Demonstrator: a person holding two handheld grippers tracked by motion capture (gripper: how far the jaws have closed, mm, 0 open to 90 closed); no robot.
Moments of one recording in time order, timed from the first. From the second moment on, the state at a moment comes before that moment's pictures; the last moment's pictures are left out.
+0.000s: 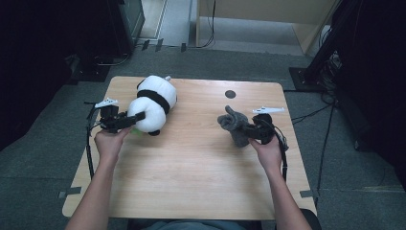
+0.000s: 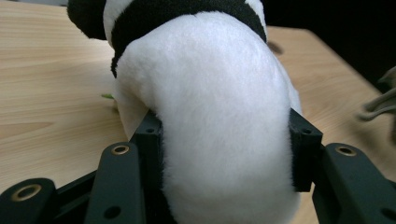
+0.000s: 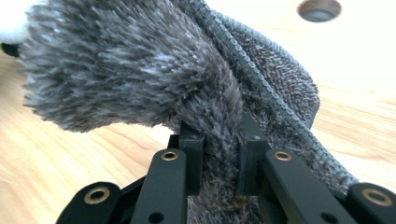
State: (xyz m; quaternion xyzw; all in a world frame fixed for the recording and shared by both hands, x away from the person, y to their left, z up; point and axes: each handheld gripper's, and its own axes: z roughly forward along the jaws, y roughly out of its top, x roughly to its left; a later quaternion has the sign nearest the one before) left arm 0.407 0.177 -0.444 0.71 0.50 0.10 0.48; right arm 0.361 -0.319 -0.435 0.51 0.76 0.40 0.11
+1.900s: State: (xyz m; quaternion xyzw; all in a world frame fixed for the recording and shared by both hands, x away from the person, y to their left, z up) left arm 0.411 0.184 -0.447 0.76 0.50 0.15 0.39; right arm 0.375 -0.360 -0.464 0.55 0.74 0.38 0.12
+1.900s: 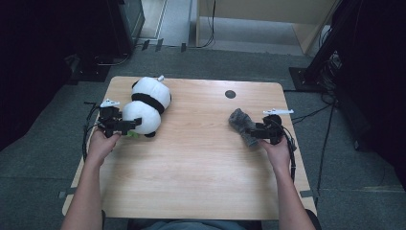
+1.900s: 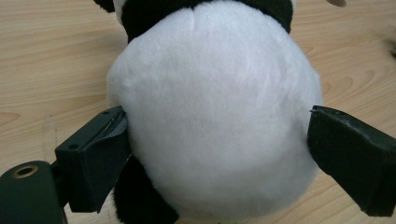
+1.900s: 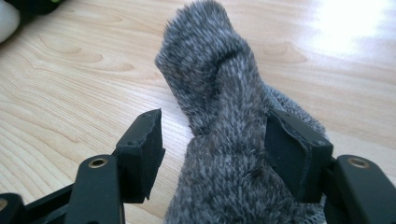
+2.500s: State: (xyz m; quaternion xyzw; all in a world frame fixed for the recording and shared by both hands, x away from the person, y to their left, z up) left arm 0.390 0.156 -0.415 0.78 0.44 0.15 0.43; right arm 0.356 -0.341 -0.444 0.51 0.75 0.39 0.14
